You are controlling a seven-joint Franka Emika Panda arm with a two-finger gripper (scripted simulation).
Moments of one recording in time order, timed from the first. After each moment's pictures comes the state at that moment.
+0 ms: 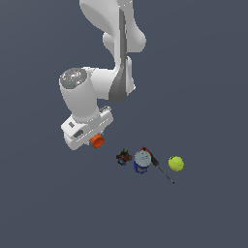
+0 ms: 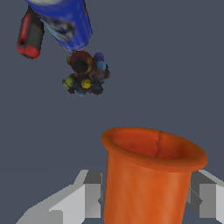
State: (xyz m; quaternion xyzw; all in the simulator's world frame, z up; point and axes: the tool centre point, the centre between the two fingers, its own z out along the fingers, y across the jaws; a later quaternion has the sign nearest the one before) arm 0.014 -0.126 0.148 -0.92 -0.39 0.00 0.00
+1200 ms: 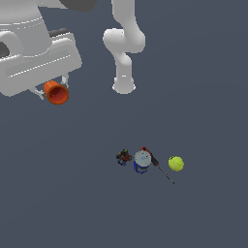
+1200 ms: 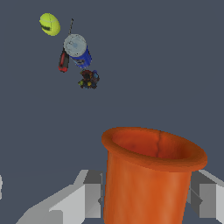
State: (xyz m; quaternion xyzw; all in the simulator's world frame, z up) arm 0.003 -0.200 0.384 -0.92 -0.39 0.00 0.00
